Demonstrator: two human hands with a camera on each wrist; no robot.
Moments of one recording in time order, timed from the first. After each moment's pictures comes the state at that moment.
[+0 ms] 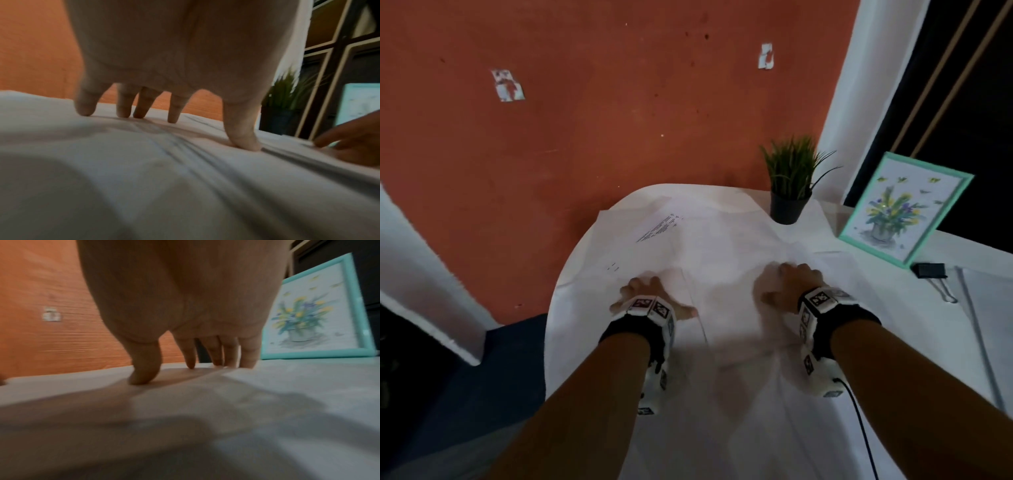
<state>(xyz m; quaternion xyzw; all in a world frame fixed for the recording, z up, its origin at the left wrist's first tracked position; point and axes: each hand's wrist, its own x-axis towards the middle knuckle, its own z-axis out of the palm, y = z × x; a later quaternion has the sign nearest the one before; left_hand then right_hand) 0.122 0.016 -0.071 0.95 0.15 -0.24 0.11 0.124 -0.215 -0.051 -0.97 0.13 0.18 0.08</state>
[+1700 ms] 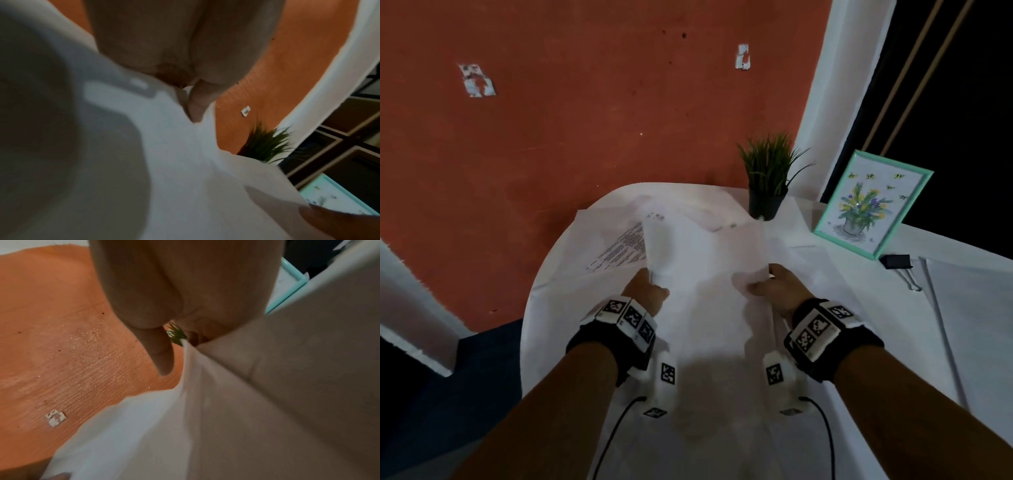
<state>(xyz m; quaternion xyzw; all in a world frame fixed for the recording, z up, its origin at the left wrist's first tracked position) 0.118 0.005 -0.075 0.87 0.13 -0.10 0.46 0.101 -0.222 -0.067 -0.80 0.19 0.07 0.57</state>
